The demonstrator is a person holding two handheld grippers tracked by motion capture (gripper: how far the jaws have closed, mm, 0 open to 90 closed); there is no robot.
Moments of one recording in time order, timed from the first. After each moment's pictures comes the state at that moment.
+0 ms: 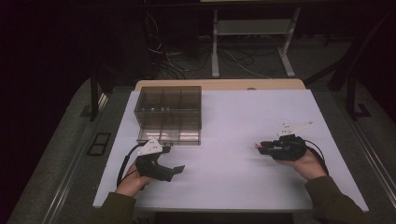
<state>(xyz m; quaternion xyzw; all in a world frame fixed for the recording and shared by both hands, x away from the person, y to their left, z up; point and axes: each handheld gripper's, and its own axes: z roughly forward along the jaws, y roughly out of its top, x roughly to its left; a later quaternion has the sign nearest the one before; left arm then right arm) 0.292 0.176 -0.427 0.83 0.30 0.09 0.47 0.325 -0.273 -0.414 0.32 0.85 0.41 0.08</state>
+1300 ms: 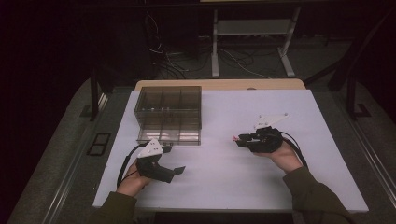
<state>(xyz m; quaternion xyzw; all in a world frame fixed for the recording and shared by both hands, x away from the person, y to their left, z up) 0.291 0.175 -0.427 0.83 0.27 0.10 0.48 0.346 -0.210 -0.400 0.28 0.85 0.44 0.08</state>
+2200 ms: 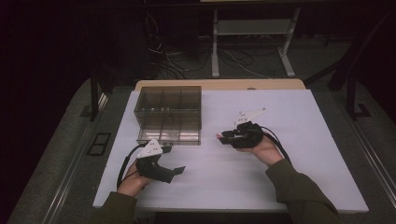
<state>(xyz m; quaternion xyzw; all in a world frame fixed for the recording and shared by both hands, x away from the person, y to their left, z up) 0.290 0.175 -0.428 0.83 0.27 0.10 0.48 0.365 -0.161 -0.399 0.25 0.86 0.44 0.06</state>
